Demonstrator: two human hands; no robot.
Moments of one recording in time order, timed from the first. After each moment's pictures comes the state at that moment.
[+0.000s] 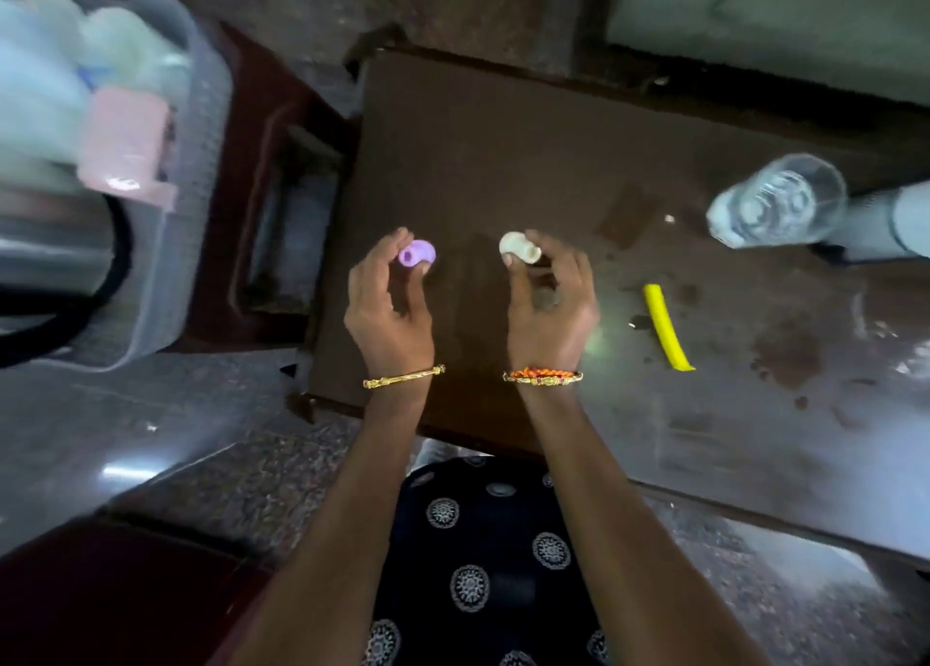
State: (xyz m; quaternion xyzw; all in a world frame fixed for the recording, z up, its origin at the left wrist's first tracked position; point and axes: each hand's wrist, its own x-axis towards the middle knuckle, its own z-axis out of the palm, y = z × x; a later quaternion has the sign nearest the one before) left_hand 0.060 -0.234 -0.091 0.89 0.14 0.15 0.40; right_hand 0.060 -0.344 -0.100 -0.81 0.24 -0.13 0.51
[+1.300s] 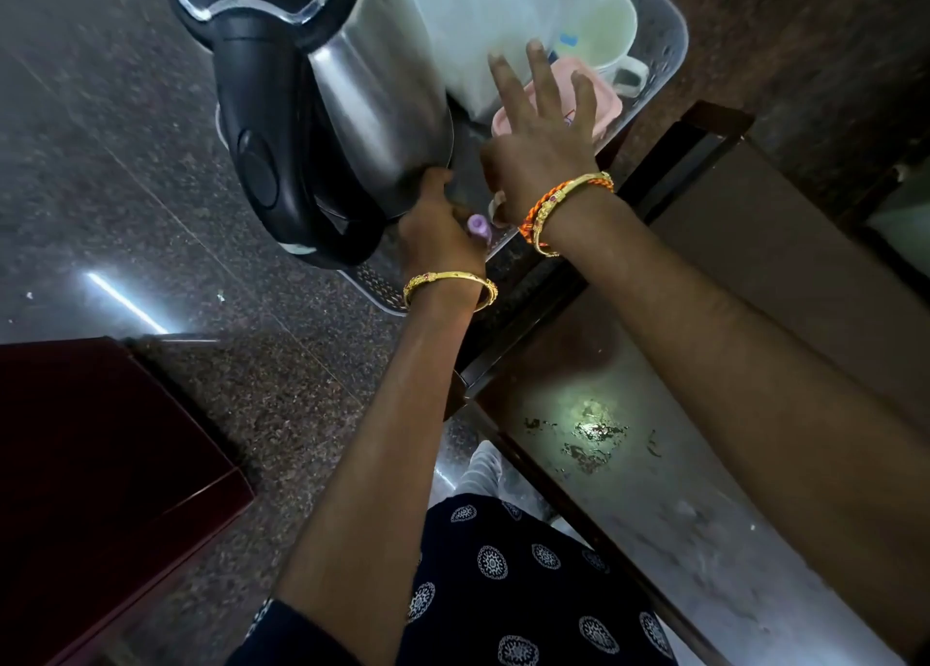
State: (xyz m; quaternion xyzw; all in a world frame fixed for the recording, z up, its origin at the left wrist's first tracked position) left_hand 0.111 -0.001 -0.088 0.80 0.45 0.02 0.40; right_hand 0.205 -0.053 -0.061 -0.91 -0.39 0.15 0.00
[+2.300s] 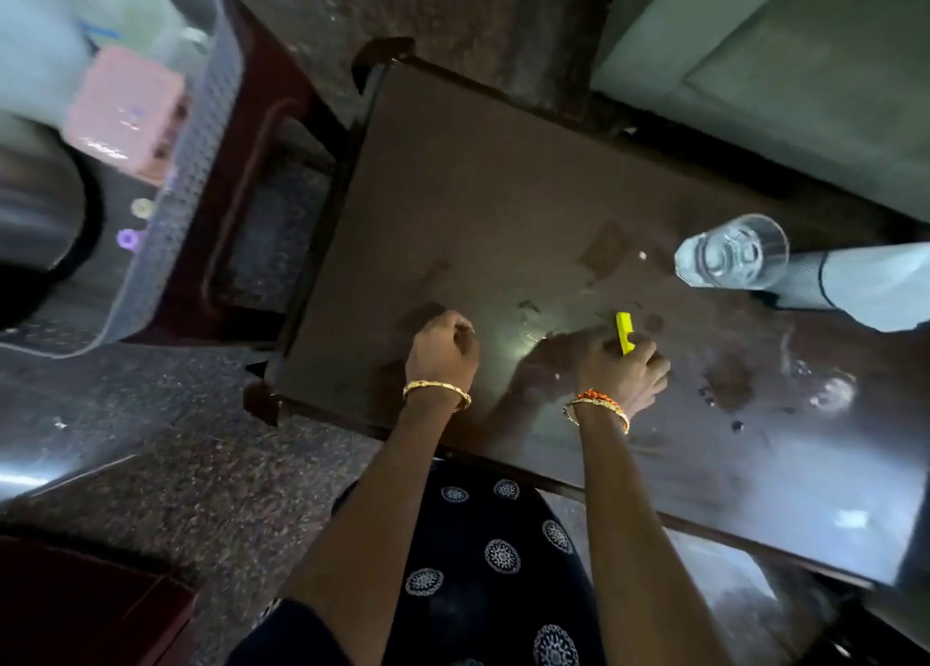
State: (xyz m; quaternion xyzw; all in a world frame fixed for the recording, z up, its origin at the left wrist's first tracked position) left_hand 0.040 -0.258 -0.146 0.86 0.20 -0.24 0.40; right_hand 0.029 -0.421 -0.145 -0.81 0.54 0.04 0.23
